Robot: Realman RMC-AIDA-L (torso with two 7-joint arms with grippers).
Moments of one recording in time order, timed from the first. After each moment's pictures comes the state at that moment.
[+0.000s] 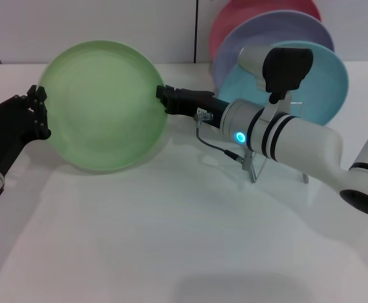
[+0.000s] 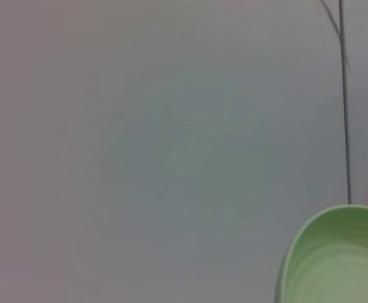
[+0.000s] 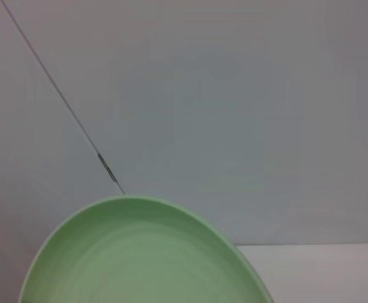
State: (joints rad) left arm -0.49 -2.08 -1.83 -0.10 0.35 -1.14 2.81; right arm 1.06 2.09 -0.33 0.28 -1.47 -0.72 0.87
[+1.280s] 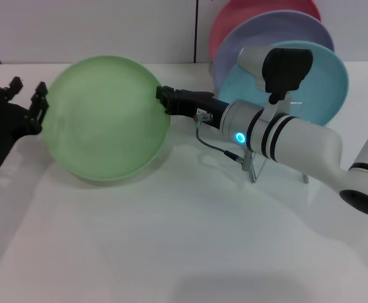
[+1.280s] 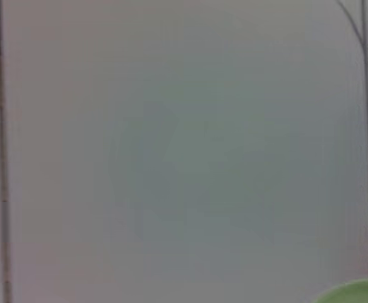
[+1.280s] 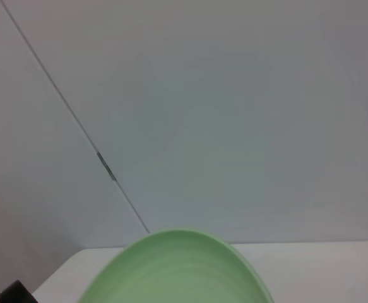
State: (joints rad) left arm -0.49 -2.08 -1.86 -0.10 0.35 -1.14 2.80; right arm 1.06 2.09 -0.33 0.28 -1.47 -0.72 0.87
